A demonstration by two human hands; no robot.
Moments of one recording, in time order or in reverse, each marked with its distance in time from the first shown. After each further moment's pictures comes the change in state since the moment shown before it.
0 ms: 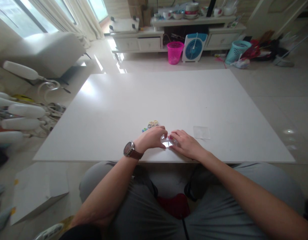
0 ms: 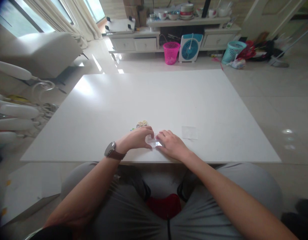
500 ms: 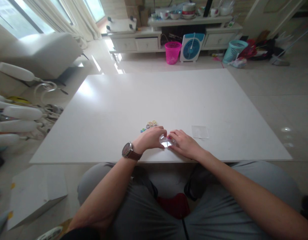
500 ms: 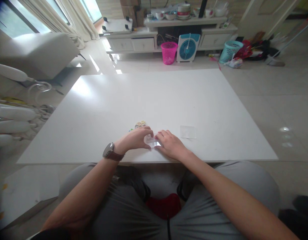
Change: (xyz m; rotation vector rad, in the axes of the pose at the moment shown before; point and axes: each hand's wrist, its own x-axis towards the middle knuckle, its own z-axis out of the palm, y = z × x) left_hand -0.001 0.001 0.001 0.005 0.011 0.012; right_hand 0.000 0.000 0.002 0.004 0.006 -0.008
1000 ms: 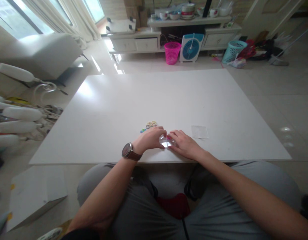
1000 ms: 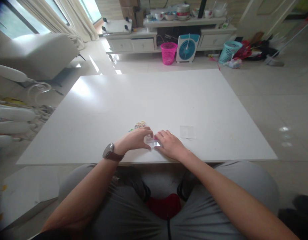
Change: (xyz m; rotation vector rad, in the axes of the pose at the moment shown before) left_hand 0.000 0.001 -0.002 0.002 -0.007 -0.017; right_hand 0.000 -0.001 -0.001 -0.018 -0.002 0.000
